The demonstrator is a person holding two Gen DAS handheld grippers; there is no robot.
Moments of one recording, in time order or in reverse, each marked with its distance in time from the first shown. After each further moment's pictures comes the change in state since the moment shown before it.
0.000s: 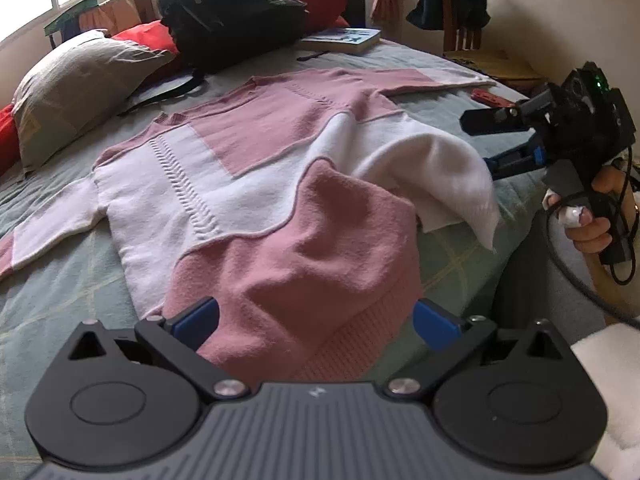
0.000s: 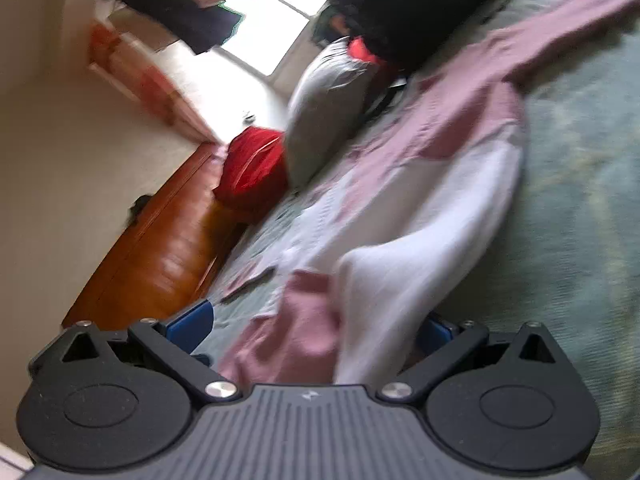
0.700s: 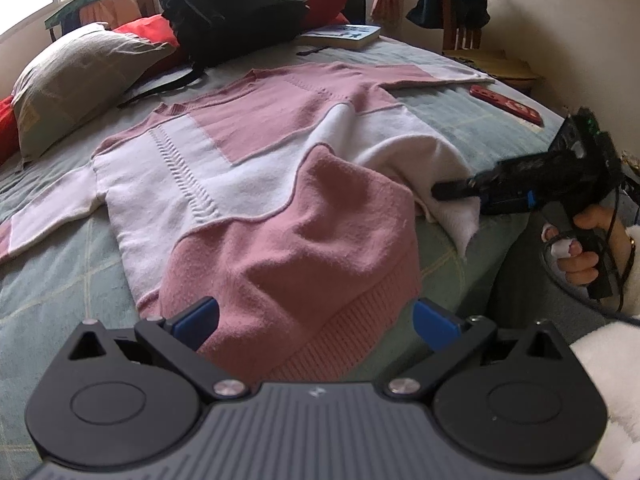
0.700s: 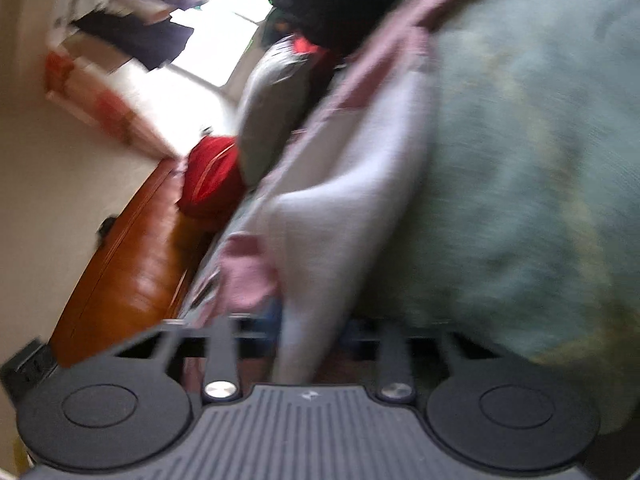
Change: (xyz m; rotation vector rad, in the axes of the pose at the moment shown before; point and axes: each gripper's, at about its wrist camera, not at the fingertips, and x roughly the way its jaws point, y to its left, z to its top) left arm 0.001 0.003 -0.010 -0.017 0.008 -0.002; right arm 0.008 -0.043 -0.042 0.178 -0.053 -0.095
